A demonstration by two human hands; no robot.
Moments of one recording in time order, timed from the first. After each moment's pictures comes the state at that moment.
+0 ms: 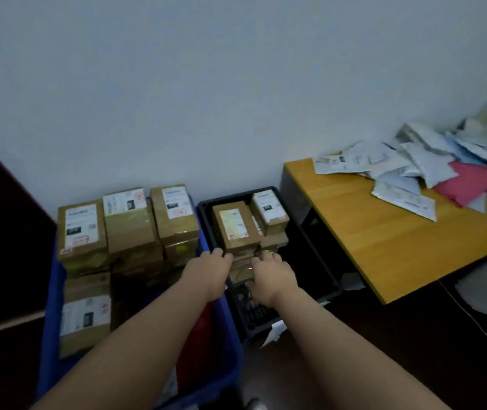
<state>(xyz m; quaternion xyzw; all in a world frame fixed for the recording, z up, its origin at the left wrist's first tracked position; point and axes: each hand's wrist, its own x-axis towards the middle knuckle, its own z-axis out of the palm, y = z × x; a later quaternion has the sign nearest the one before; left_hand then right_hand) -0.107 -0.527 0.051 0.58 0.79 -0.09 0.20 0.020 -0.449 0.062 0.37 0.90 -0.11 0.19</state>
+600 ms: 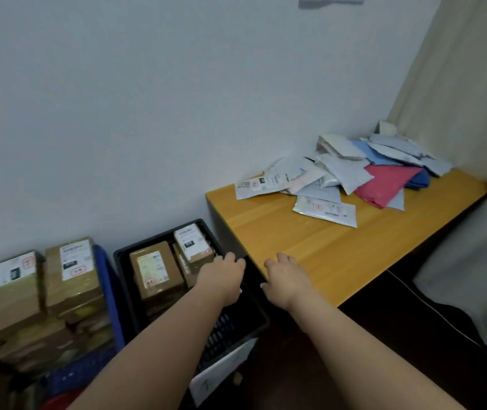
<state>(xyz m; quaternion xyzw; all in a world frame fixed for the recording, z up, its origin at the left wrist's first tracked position) 0.077 -0.311 0.085 0.64 0.75 -0.10 0.15 0.216 -0.255 0.088 0.46 0.87 -0.12 0.12</state>
